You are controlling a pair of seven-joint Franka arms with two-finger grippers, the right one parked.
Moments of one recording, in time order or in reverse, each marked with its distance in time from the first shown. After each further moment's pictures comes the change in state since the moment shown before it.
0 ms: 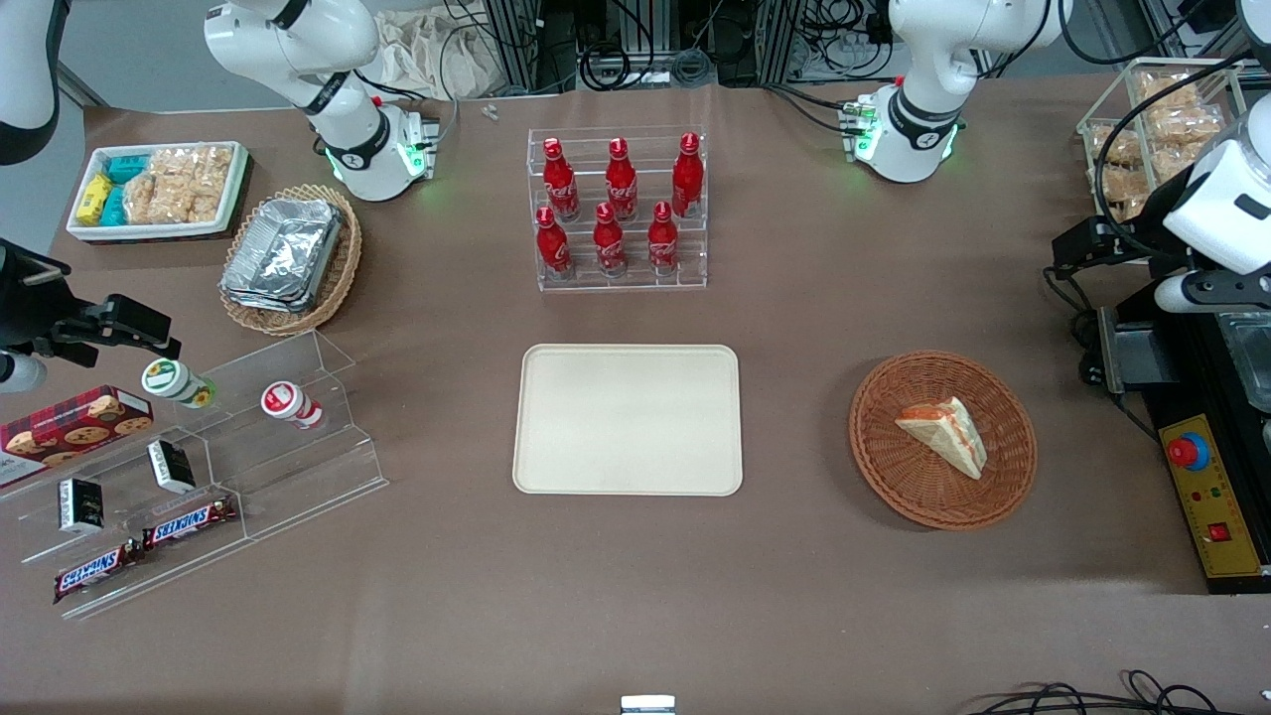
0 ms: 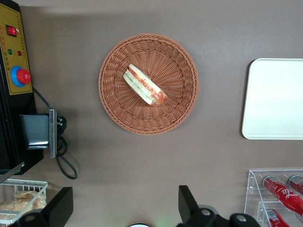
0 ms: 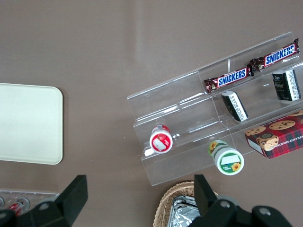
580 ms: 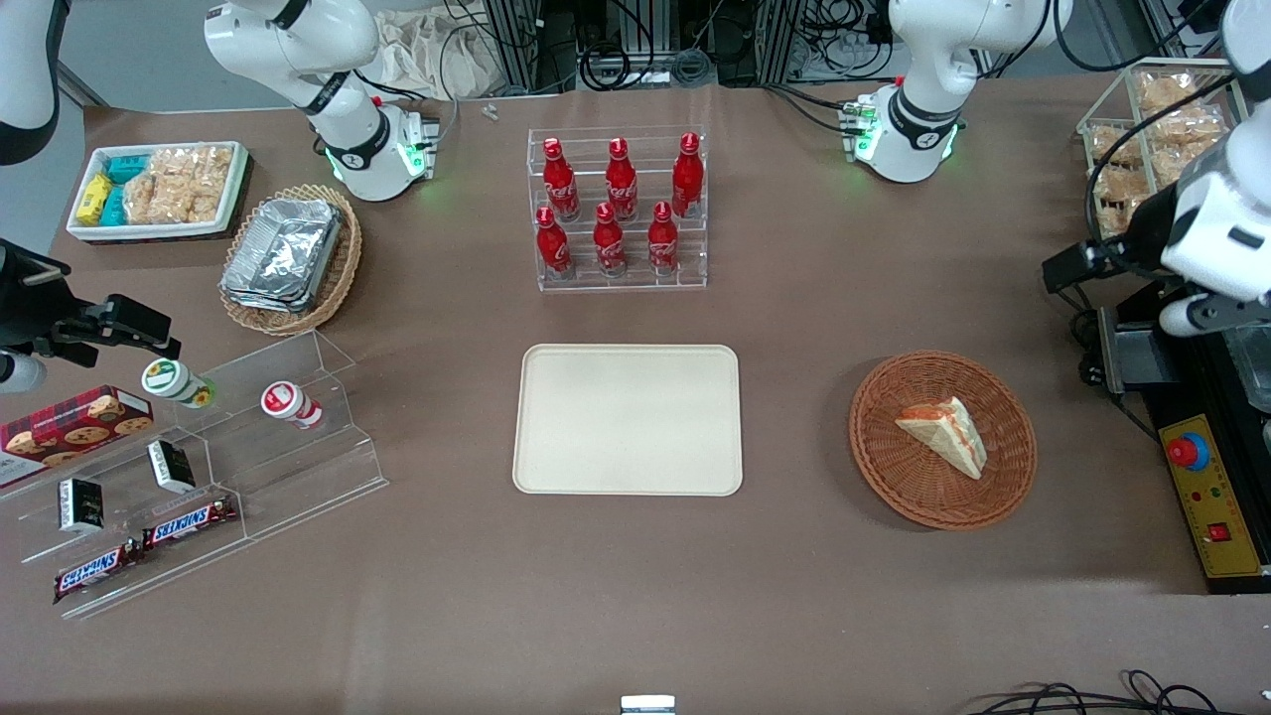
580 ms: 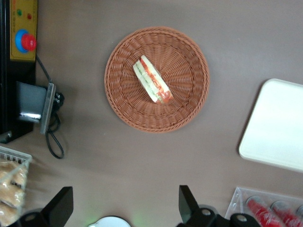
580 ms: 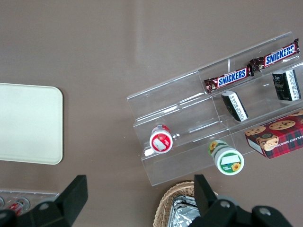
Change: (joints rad) arm -0.001 0.045 -0.001 -0.026 0.000 0.020 -0.296
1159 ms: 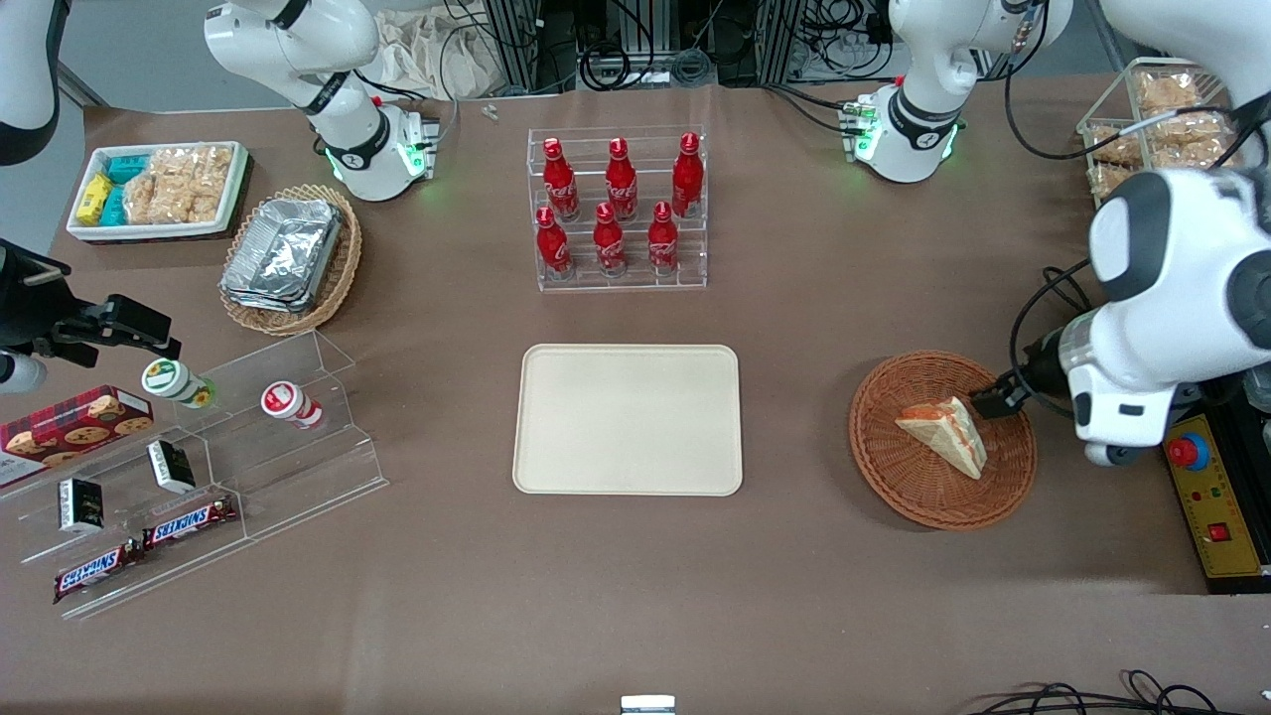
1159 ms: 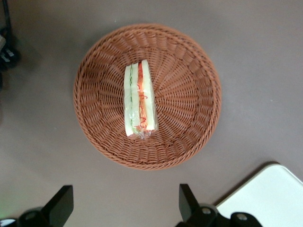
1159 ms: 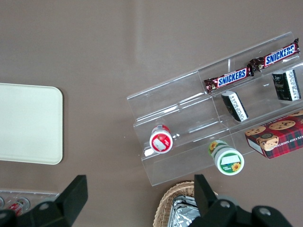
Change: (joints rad) arm -0.002 0.214 0.000 -0.132 -0.064 0.312 -0.413
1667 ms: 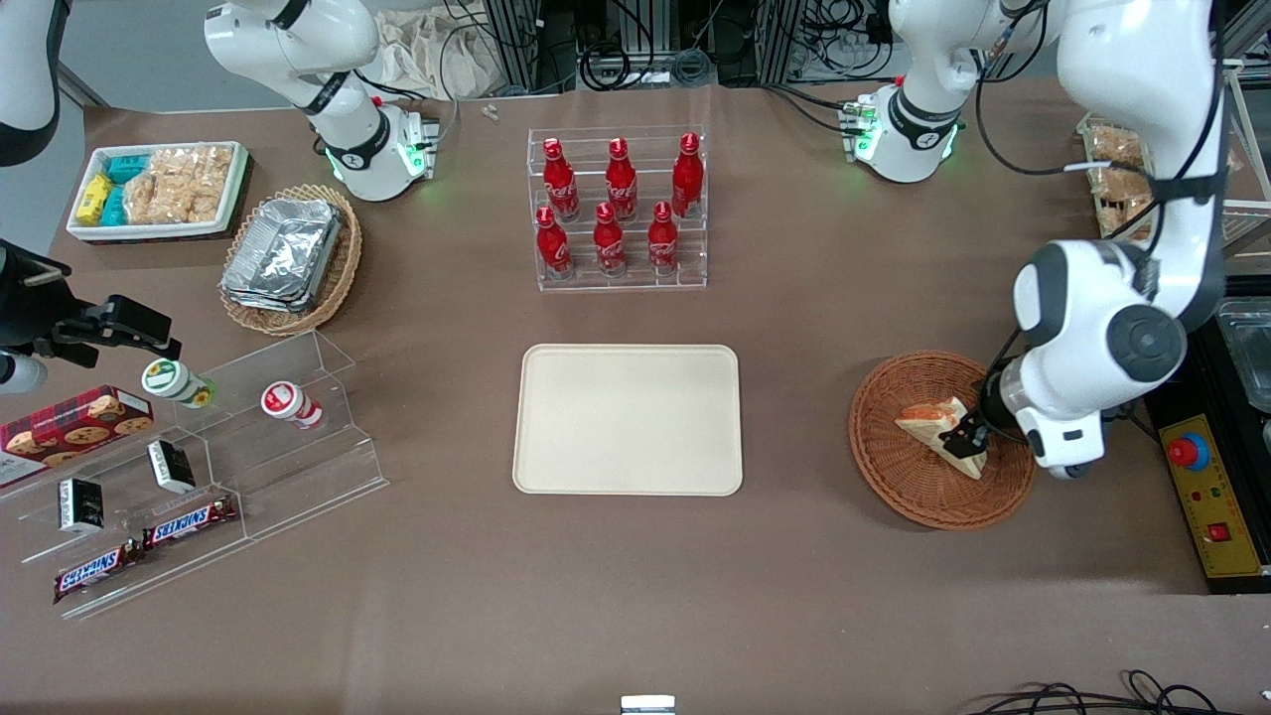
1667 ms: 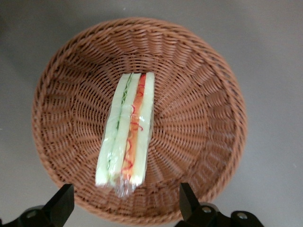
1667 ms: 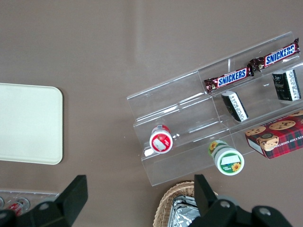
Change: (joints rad) arm 0.000 0.097 0.001 -0.211 -0.002 0.368 -0.245
